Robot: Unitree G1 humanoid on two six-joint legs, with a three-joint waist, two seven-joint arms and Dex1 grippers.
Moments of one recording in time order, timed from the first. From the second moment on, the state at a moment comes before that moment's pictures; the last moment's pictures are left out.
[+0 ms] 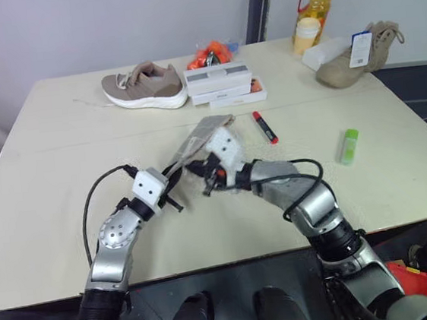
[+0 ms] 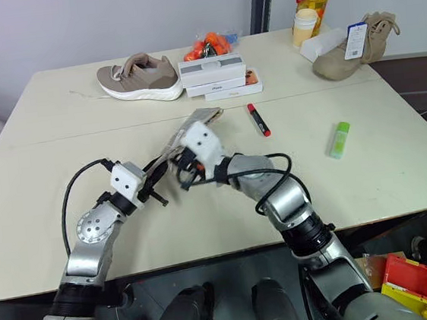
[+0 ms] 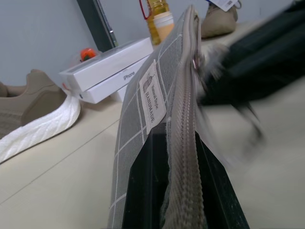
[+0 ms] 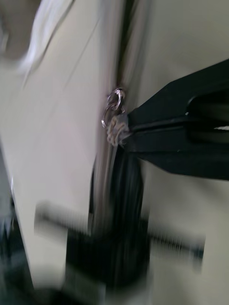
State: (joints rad) left arm -0.24 0.31 -0.06 0.05 -0.09 -0.20 -0.53; right arm -0.59 -0.21 0.40 -0.23 0.26 0.71 0.59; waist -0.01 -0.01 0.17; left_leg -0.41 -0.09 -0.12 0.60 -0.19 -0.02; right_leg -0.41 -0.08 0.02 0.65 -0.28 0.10
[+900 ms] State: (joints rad) left arm -0.24 0.36 -0.06 0.06 0.10 -0.09 -0.36; right arm -0.73 -0.33 -0.02 0.44 0.12 0.52 0.28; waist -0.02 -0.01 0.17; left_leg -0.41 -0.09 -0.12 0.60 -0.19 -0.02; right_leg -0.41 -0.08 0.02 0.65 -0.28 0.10
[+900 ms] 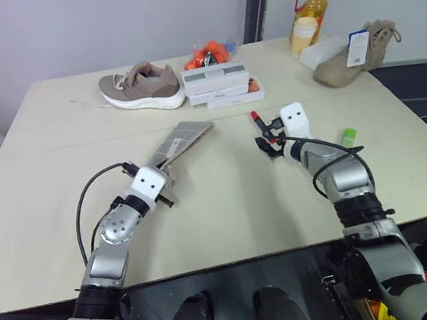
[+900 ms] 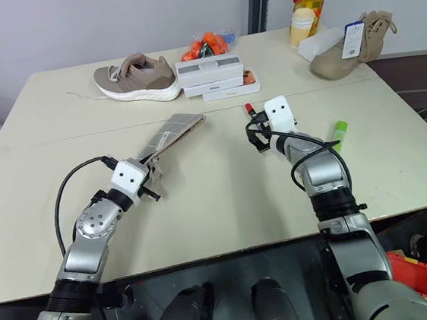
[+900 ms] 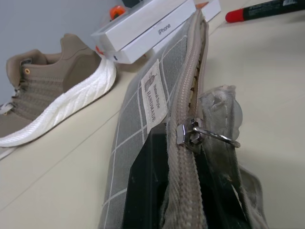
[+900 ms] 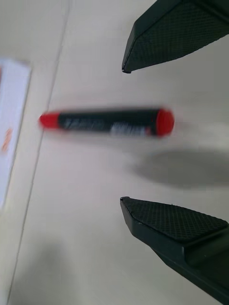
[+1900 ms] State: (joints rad) left arm -0.33 0.31 -0.02 0.10 -0.03 -0.08 -0.43; right arm -0.52 -0.60 0.12 -0.13 0.13 0.39 0.76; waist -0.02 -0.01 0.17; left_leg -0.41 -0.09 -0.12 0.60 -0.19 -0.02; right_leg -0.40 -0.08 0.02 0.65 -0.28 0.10
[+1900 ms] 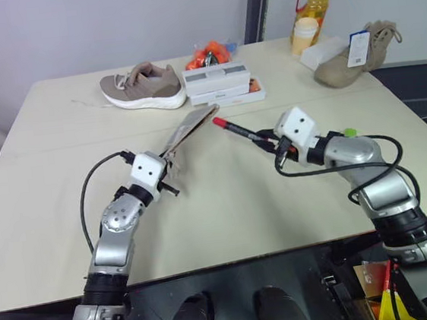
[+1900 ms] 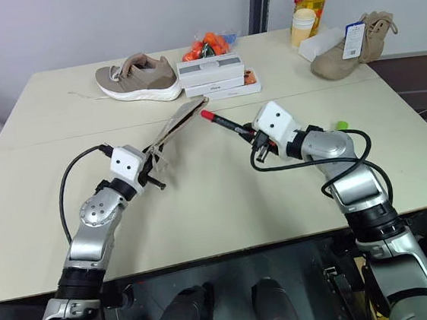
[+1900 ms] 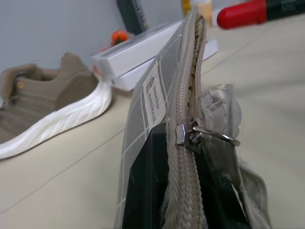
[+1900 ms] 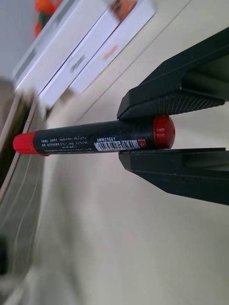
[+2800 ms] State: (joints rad) left arm -0.32 0.31 -0.03 0.11 -0.03 -0.10 -0.47; right arm -0.53 -0.60 0.15 -0.15 0.10 0.41 0.77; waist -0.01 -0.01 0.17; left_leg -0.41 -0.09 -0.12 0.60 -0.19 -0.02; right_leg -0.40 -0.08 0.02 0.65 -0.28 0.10
